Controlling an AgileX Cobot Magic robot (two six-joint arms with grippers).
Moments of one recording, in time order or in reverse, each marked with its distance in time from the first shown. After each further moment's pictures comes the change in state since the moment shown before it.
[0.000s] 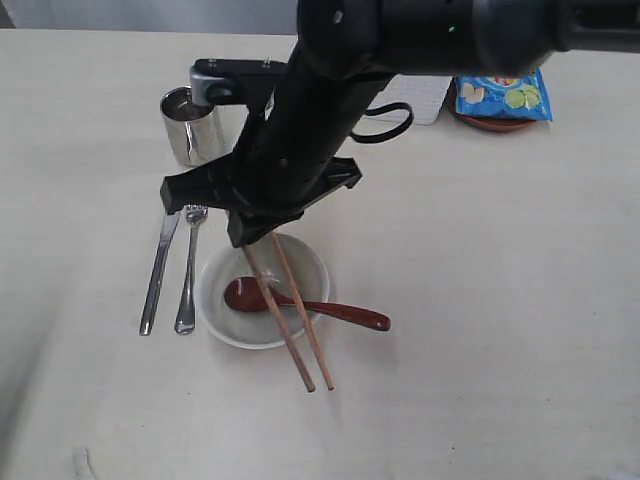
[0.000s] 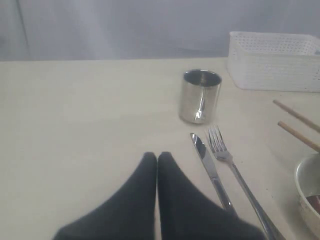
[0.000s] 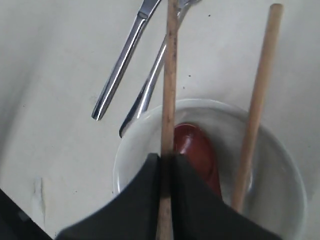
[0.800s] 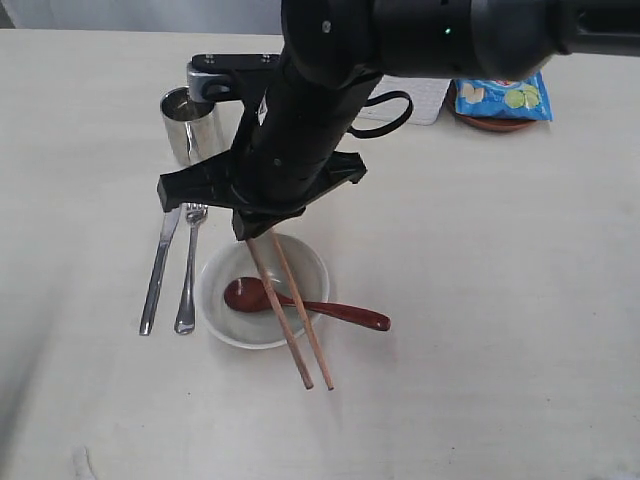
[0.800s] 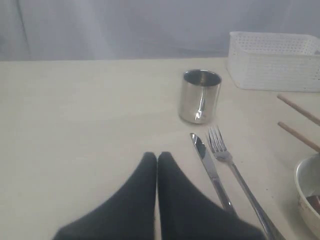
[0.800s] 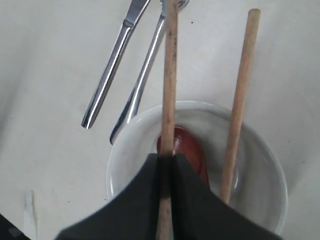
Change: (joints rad) left arm 0.000 0.000 0.000 0.000 0.000 0.000; right arm 0.029 -0.024 0.001 -0.123 -0.012 0.149
